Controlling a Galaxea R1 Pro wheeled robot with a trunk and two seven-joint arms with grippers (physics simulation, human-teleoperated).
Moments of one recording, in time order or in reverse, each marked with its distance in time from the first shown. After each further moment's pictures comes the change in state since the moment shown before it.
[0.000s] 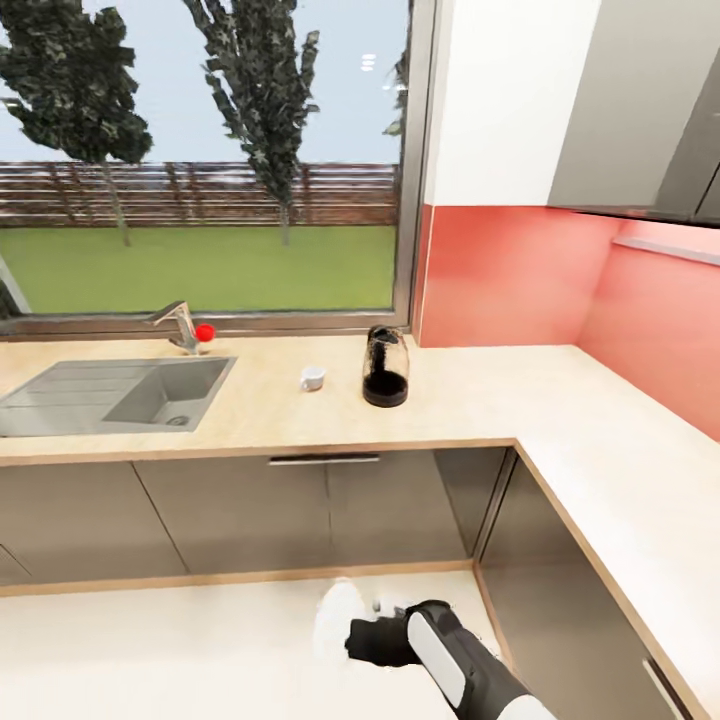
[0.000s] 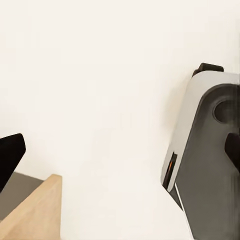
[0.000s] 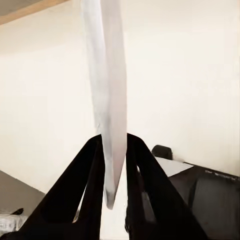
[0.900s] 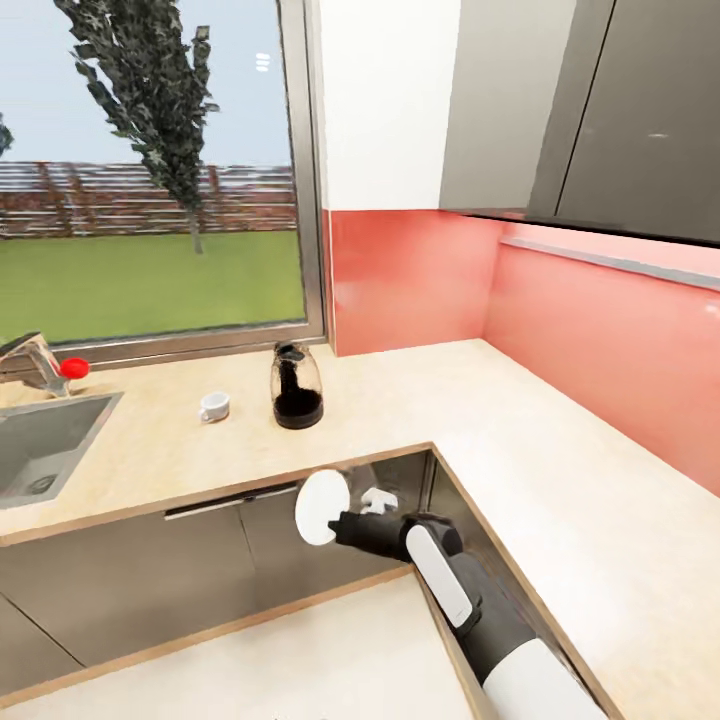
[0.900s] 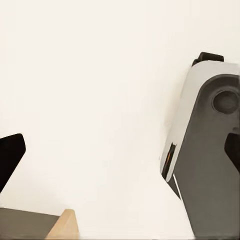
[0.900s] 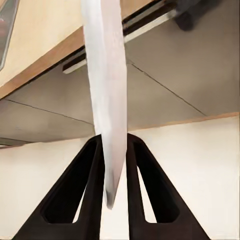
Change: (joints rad) left arm -0.011 0.001 -0.006 -0.017 0.004 0.092 -0.001; right arm -0.083 0.002 -0.050 -0.391 -0.039 0.053 -0.002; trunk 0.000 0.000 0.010
